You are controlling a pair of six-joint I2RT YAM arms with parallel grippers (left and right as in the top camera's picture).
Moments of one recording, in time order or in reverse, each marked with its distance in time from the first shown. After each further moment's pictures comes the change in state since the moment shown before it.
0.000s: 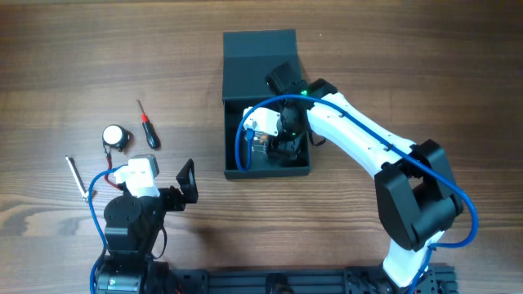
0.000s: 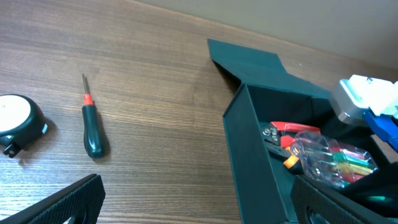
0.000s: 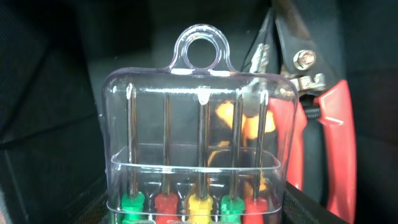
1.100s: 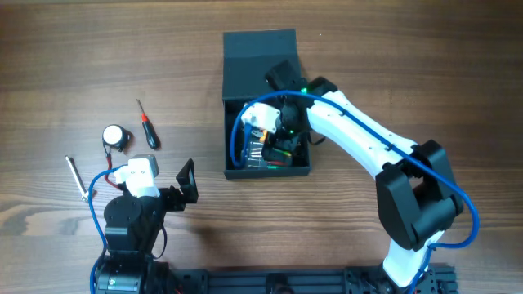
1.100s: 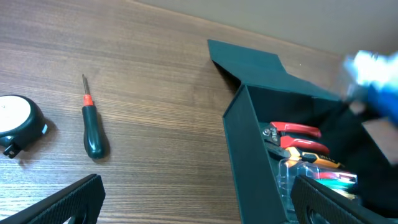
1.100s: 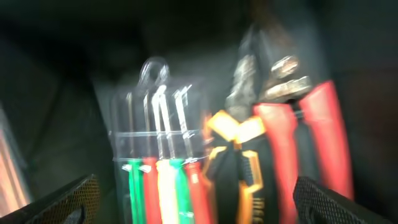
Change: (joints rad) left arm 0.000 0.000 0.000 0.002 0.000 0.000; right arm 0.000 0.000 0.071 -0.033 -0.024 0.129
